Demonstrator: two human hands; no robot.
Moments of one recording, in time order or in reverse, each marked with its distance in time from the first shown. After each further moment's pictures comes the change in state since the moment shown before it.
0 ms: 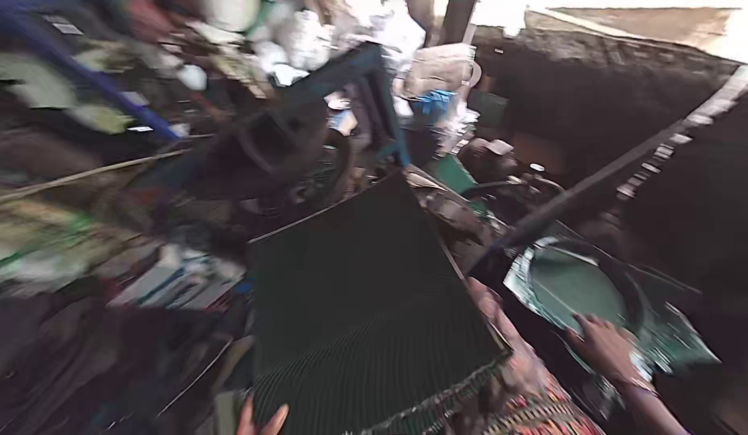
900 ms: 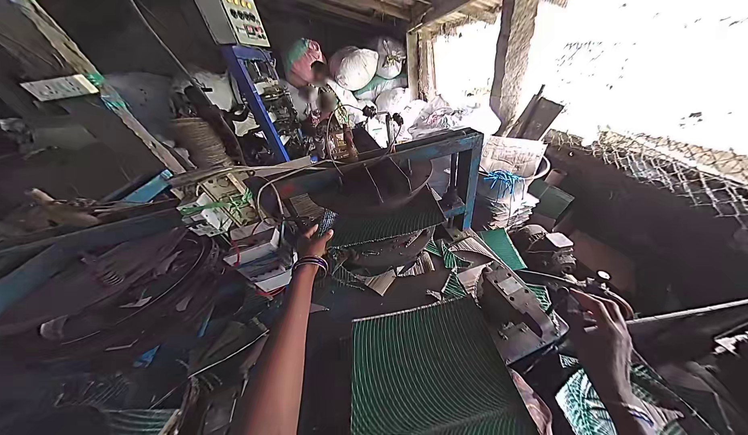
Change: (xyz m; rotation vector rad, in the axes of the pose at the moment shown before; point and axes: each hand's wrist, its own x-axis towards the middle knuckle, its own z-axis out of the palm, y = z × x) left_hand 0.340 0.060 0.059 0.246 0.191 -0.063; right_hand 0.089 -0.235 -0.140 0.459 0.768 -0.532
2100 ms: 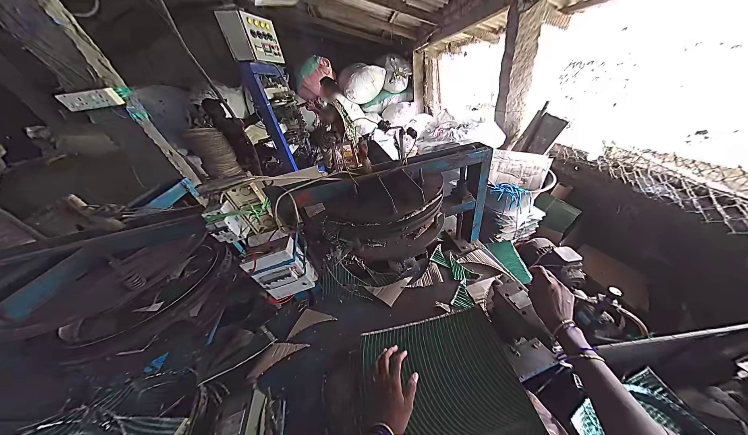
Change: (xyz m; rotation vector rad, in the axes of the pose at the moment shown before) left_hand -0.256 -0.197 0.071 0.675 -0.295 0.465; right_hand 0.070 -0.010 0.099 -0.276 -0.305 0.106
